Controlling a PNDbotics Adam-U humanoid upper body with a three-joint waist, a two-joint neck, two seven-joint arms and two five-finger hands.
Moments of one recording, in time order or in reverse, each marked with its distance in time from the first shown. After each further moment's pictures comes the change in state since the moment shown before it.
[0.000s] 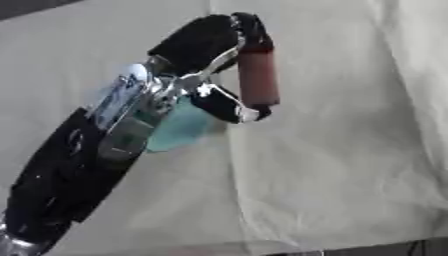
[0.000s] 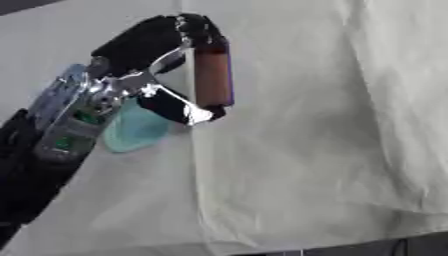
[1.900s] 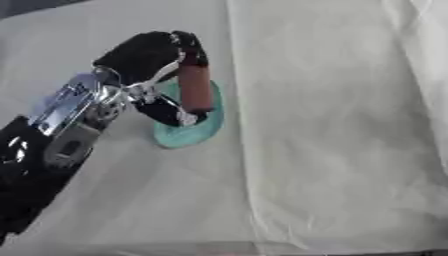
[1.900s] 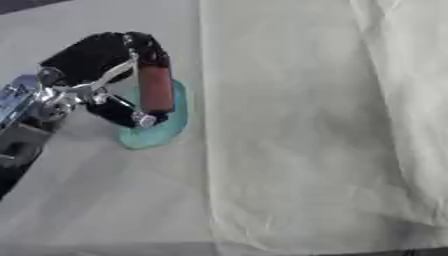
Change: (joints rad) left arm 0.176 0.137 0.064 0.000 -0.028 -0.003 0.003; right arm -0.001 0.000 0.000 0.013 0.009 -0.004 0.003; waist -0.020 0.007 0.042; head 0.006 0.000
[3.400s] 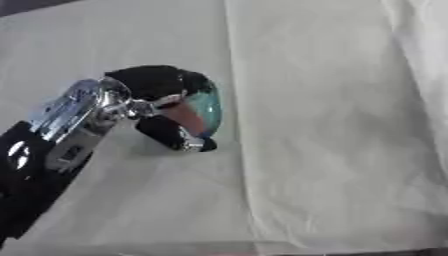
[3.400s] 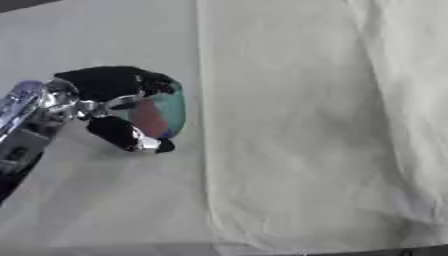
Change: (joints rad) left arm 0.000 0.000 0.009 0.000 -0.043 -0.086 -0.337; right arm -0.001 0.000 0.000 0.001 0.000 -0.004 0.004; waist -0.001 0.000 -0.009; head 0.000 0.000
